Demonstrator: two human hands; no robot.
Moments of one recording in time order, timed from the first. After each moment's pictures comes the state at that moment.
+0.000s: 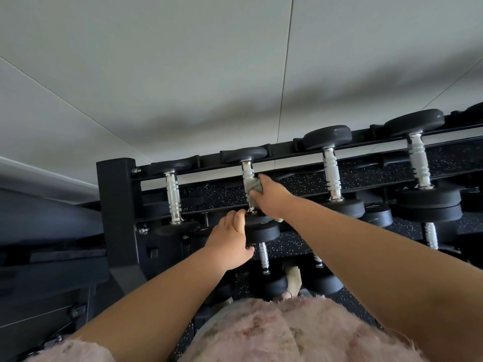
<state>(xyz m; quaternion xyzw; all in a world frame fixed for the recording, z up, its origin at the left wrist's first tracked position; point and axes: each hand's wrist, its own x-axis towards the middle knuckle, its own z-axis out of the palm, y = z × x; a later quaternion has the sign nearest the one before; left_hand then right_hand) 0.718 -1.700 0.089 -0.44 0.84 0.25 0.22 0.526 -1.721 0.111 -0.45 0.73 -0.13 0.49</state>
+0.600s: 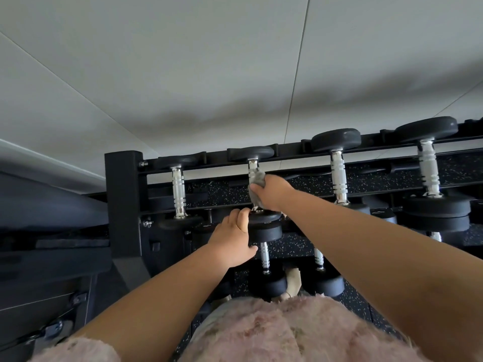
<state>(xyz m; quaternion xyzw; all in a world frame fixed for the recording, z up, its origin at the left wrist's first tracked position) 0.715 -1.701 0.094 -0.45 0.82 0.26 0.23 0.526 -1.742 0.103 -0.48 0.75 -0.08 0.44</state>
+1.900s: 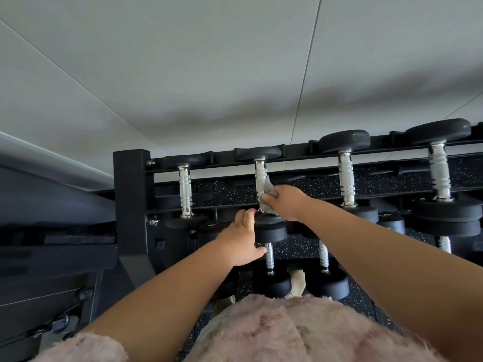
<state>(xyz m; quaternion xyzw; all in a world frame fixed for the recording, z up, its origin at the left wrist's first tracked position) 0.717 -1.705 0.094 -0.45 0.79 0.32 0.26 0.516 -1.719 0.105 -0.49 0.73 -0.03 0.48</state>
